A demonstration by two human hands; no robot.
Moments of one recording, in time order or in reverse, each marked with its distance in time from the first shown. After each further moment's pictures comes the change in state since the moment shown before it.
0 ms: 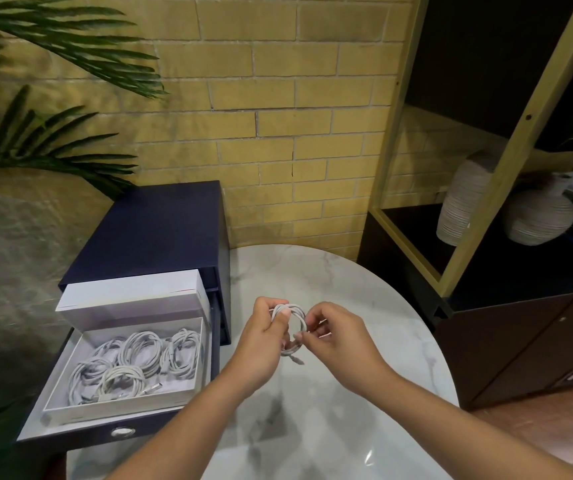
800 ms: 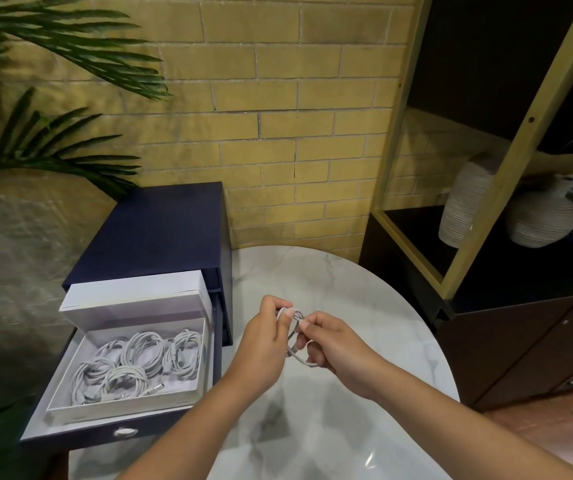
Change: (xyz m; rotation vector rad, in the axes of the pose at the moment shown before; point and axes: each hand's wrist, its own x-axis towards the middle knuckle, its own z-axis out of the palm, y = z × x) left_hand -0.002 -0.001 -0.002 0.298 0.056 0.188; right_hand 0.003 -0.015 0.001 0.572 -0.291 0.412
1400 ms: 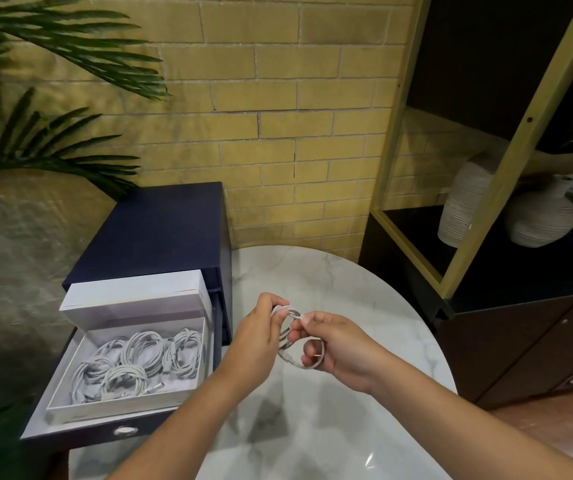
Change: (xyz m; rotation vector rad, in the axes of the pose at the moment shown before) left_hand 0.005 -0.013 -0.009 0.113 -0.024 0.072; right_hand 0.000 -0.006 -0.004 0.279 -0.078 0.097
